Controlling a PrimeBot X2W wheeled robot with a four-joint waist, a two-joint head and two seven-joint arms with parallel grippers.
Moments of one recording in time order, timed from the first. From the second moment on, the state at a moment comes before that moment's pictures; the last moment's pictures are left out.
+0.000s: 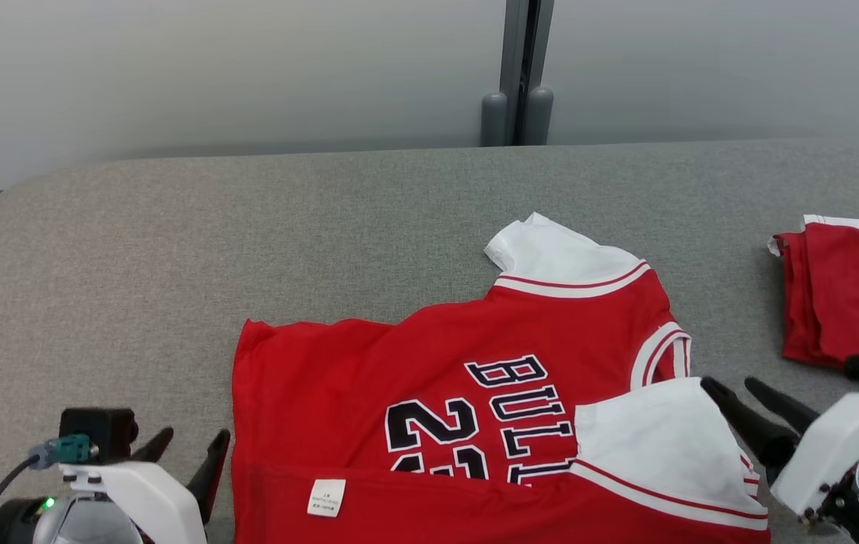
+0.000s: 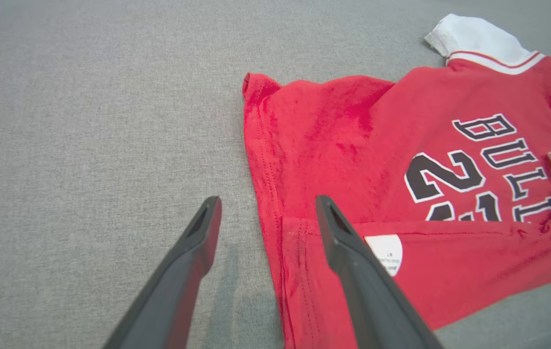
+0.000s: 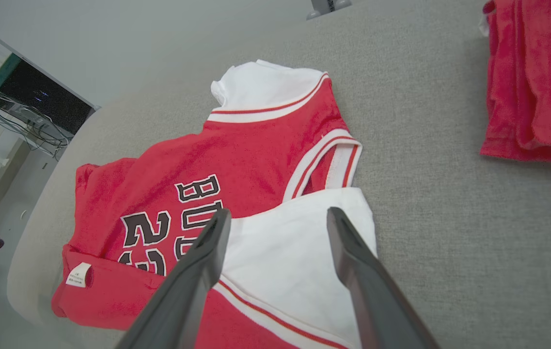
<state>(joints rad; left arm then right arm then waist) -0.11 0.73 -0.69 -0.11 -0.97 0.41 0.19 -0.02 -0.29 0.03 -0.02 0.76 0.13 0.56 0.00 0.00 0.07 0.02</state>
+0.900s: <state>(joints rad) -0.62 0.48 -0.75 0.27 -0.85 0.21 0.17 -0.94 -0.39 0.44 0.60 0.71 0.13 0.32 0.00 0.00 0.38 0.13</state>
